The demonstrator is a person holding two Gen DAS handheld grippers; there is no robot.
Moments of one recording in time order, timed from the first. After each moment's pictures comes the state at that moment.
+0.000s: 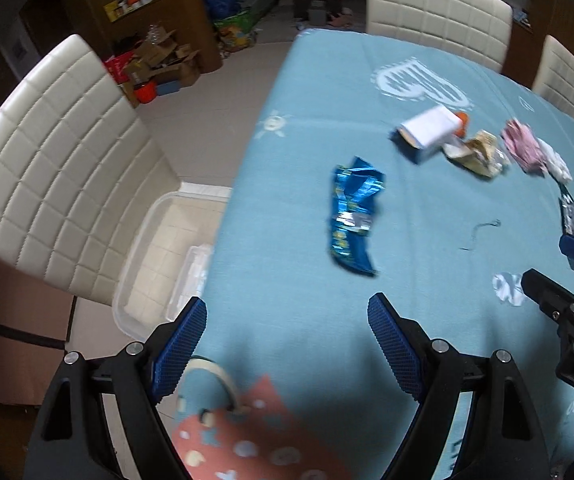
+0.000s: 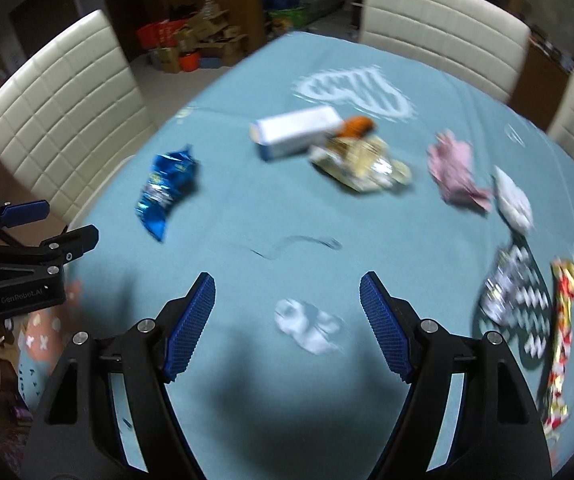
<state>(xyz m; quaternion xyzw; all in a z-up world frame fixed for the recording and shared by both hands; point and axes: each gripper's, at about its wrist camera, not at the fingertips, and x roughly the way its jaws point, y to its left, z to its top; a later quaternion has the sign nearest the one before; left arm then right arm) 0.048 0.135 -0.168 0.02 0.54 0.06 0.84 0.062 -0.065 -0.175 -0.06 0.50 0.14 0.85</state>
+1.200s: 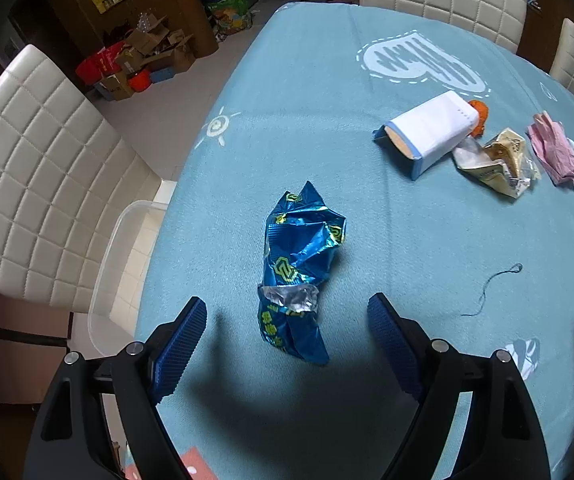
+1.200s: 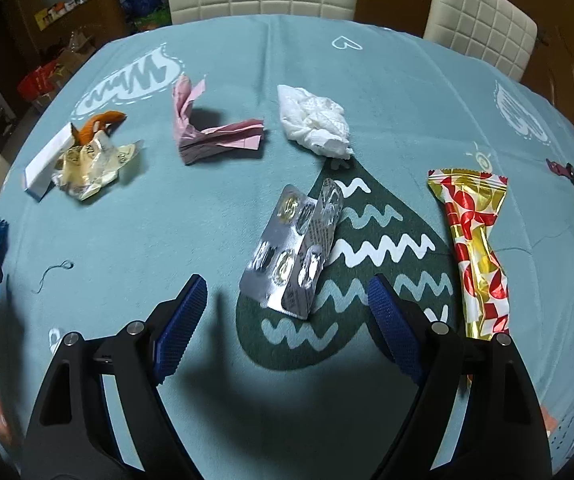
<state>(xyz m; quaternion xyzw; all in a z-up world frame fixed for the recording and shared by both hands) 0.118 0.104 -0.211 0.03 0.57 0.08 0.82 0.128 -0.202 -0.217 0.01 0.53 -0.04 0.85</state>
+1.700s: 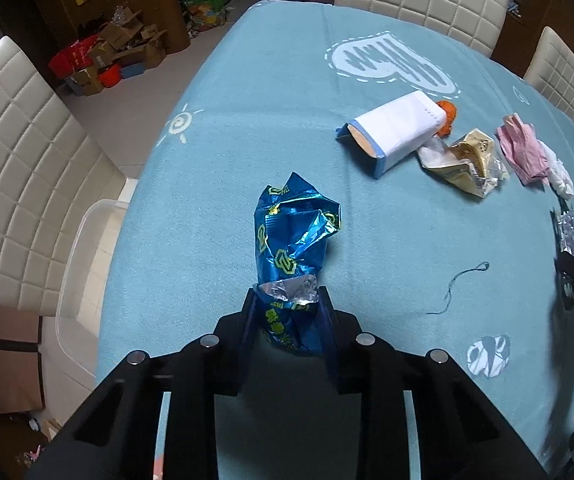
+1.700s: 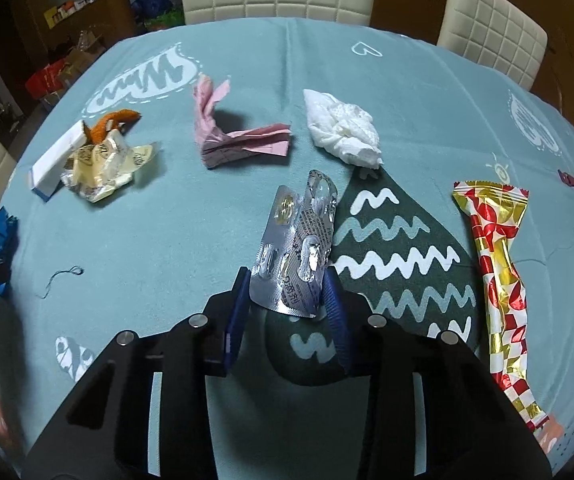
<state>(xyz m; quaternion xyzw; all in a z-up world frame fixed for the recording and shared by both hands) 0.116 0.099 -0.209 -0.01 0.57 0.02 0.82 0.124 -0.183 -0.215 0.00 0.52 -0.01 0.86</state>
